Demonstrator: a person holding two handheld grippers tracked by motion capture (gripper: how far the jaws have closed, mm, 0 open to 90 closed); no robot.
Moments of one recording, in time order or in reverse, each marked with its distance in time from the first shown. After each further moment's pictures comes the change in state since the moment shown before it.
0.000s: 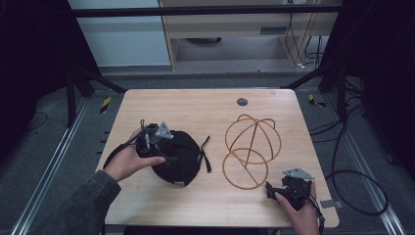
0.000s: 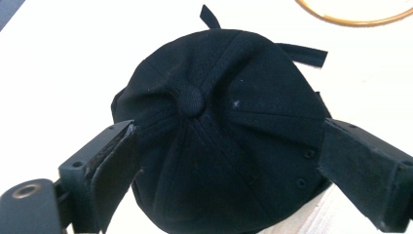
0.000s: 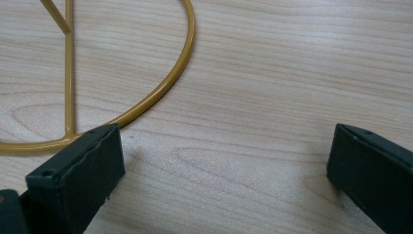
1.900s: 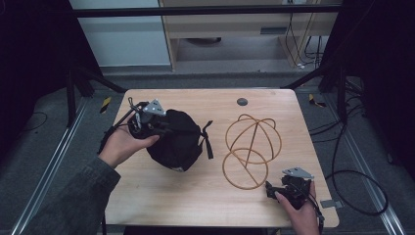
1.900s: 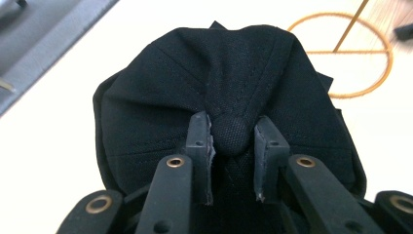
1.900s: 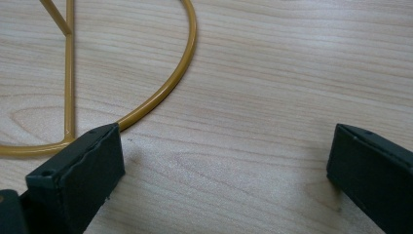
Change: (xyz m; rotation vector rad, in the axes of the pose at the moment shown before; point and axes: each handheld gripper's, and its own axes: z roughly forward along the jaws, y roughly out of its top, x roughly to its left) left arm 0.028 0.029 -0.055 -0.154 -0.024 -0.073; right arm -0.001 0.002 0.002 0.001 0.011 -0.005
